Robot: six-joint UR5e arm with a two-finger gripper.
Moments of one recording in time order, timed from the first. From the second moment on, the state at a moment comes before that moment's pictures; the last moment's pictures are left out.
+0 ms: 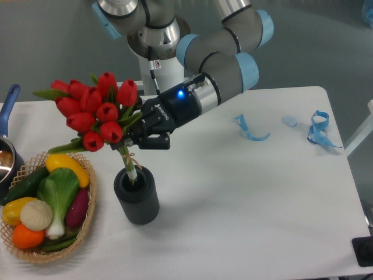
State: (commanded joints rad) arm 2.57 -1.85 -1.92 -0.71 -0.01 1.30
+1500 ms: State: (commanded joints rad) arm 2.61 -2.00 -2.02 -0.70 0.02 1.47
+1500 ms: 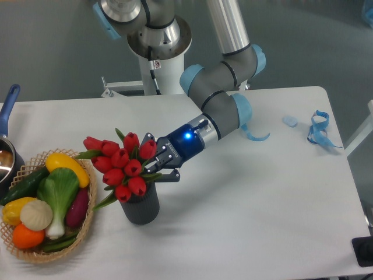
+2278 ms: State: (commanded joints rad) arm 2.68 -1.89 -2.02 -0.70 0.17 1.47
